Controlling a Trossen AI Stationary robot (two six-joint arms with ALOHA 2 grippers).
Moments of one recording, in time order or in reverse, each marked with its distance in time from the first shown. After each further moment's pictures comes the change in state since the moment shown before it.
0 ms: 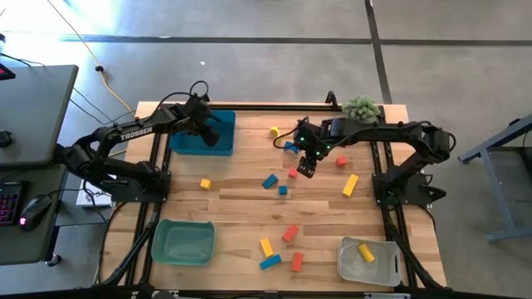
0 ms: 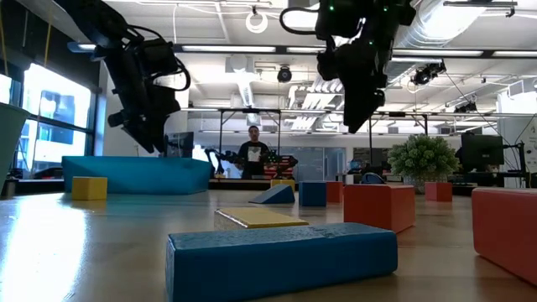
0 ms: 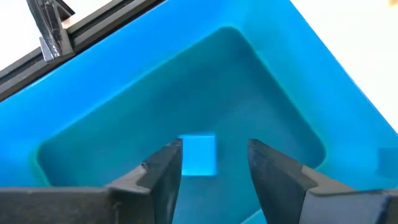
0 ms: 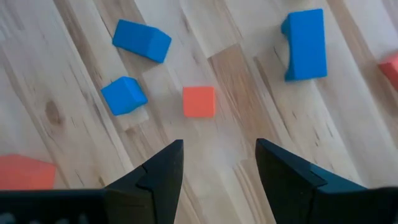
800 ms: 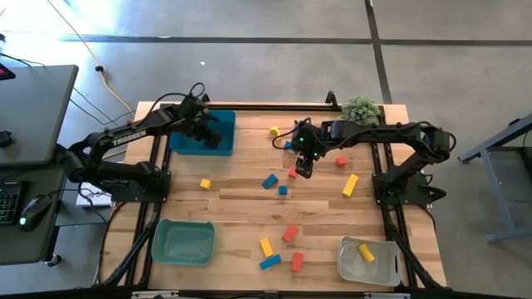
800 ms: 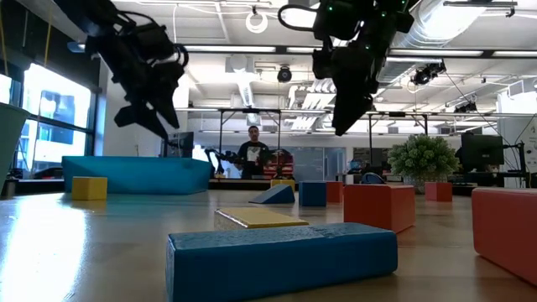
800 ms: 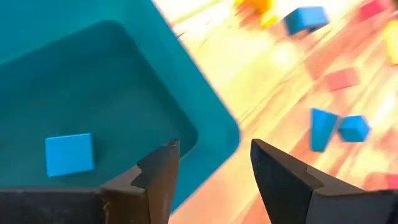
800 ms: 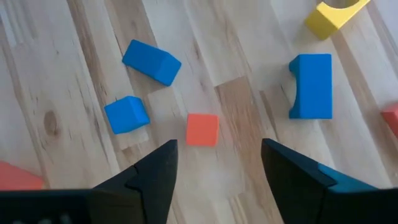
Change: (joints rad) left arm -0.031 -0.108 0.003 0.000 0.363 -0.158; right arm 0.000 0.000 -0.035 0.123 0.009 -0.104
